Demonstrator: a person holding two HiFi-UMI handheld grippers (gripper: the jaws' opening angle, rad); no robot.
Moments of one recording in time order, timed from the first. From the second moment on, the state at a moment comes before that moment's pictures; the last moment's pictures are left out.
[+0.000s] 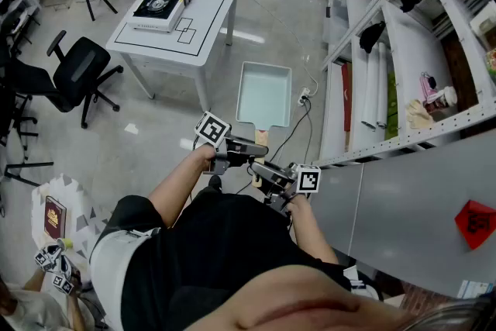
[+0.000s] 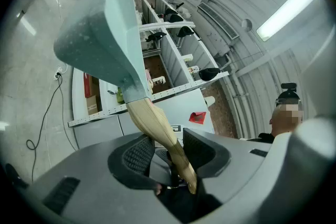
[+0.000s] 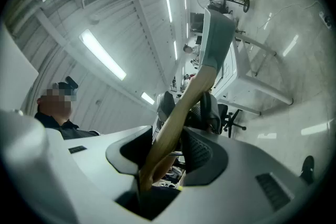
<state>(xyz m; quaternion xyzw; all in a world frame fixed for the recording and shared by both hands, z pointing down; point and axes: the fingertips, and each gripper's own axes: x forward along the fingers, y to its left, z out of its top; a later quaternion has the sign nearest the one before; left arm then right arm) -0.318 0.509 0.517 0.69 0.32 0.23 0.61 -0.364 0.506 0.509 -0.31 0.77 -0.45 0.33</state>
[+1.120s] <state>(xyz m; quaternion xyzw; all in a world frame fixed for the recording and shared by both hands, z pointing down) -0.290 0.650 0.522 0.73 0.28 0.25 0.57 -0.343 0.653 0.496 -0.27 0.78 -0.48 0.30</state>
